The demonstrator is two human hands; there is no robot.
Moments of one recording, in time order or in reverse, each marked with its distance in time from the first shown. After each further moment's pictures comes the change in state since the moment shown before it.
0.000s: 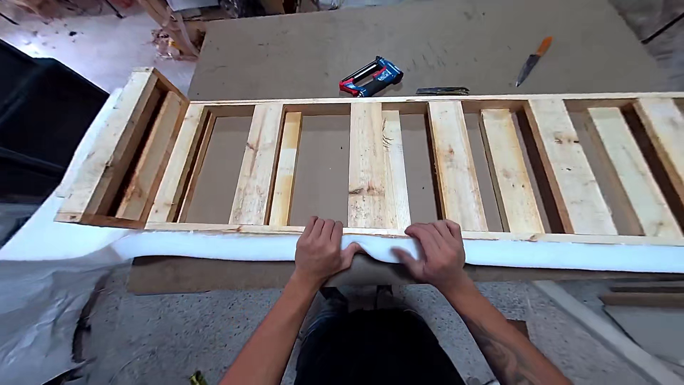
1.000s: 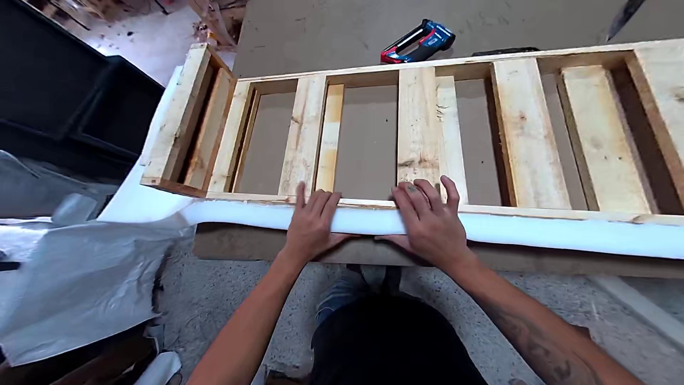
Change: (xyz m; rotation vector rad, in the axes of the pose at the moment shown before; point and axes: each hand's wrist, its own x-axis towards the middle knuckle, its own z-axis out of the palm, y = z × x) left_hand -0.049 -0.111 -0.047 -0.031 -0.228 0.074; right_hand 0.040 -0.090 0.050 -0.089 -0.253 -0.147
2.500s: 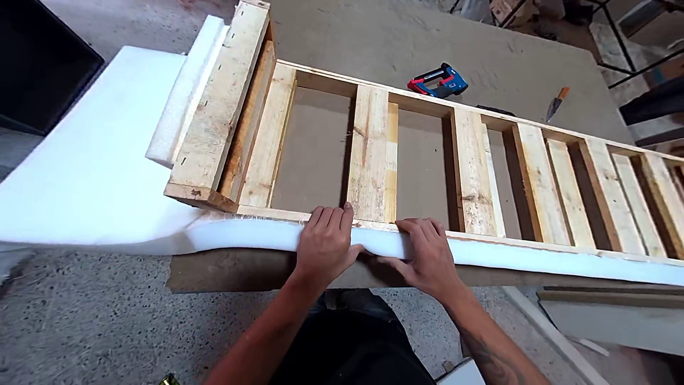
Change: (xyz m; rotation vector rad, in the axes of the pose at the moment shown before) left_hand -0.041 -0.109 -0.023 -0.121 0.059 -0.193; right_hand 0.087 -0.135 0.035 0.122 -0.158 0.142
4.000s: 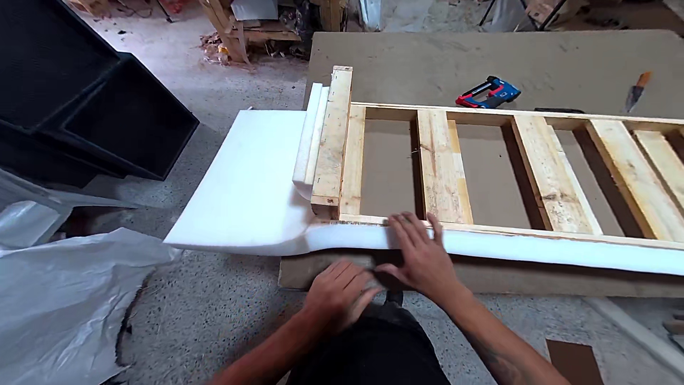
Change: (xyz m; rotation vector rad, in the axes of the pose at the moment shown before) left_hand -0.125 -0.125 -0.101 -0.356 -0.019 0.136; right_hand 0.070 -0.170 0.060 -0.072 0.053 -0.079
